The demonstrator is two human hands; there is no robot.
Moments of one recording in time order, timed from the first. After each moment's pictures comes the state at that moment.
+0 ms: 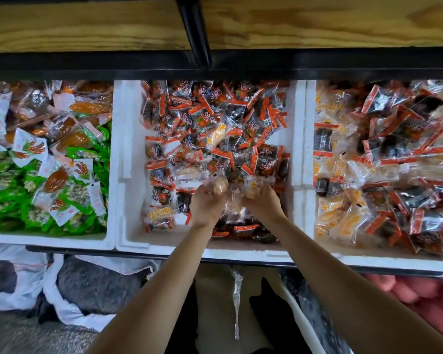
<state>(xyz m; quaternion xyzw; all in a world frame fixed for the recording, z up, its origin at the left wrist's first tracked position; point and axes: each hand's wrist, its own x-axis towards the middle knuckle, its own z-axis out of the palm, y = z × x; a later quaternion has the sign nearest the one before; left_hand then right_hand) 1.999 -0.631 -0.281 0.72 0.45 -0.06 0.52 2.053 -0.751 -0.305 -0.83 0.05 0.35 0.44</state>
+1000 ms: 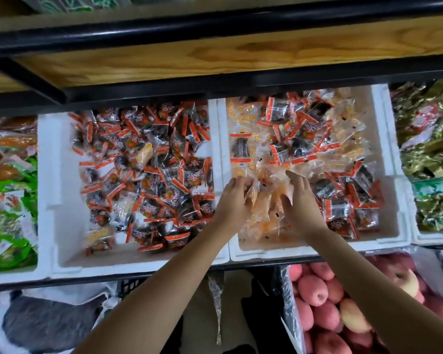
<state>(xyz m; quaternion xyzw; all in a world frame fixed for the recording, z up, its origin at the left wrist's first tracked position) 2.069 -0.806 -0.261 0.90 0.07 -0.08 0.42 2.095 -0.965 -0.237 -0.93 -0.04 0.18 0.31</state>
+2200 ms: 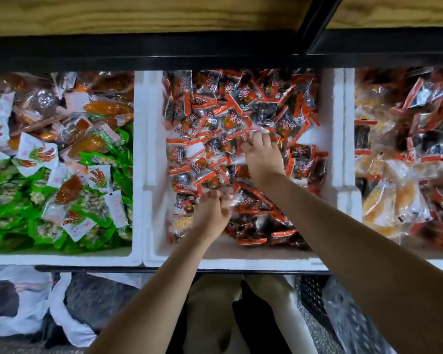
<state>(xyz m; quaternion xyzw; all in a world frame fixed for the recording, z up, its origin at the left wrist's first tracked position) 1.971 -0.542 -0.341 0.91 0.18 -0.15 0.33 2.105 -0.637 -0.289 -0.95 -0.28 0.11 -0.05</state>
